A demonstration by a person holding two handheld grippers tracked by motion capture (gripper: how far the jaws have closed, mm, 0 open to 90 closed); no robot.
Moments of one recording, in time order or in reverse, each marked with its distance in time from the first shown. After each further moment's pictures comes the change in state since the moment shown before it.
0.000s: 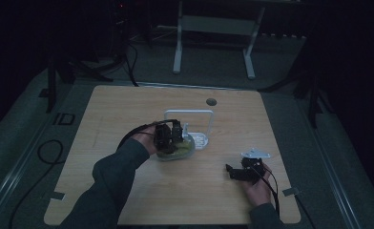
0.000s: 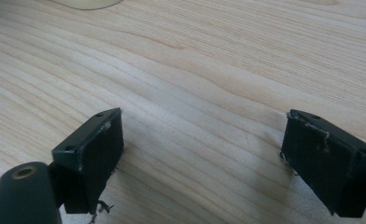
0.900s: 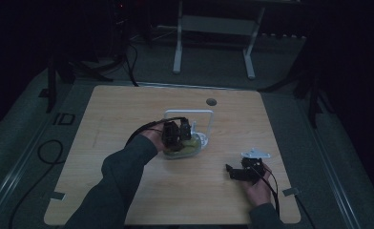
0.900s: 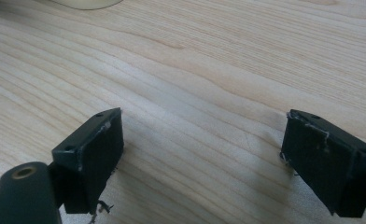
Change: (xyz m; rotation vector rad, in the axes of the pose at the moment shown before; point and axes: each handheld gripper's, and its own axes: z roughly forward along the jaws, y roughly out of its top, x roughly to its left) left arm 0.007 0.021 0.008 -0.001 -0.013 0.023; right arm 0.000 0.000 0.000 -0.001 -0.001 0.000
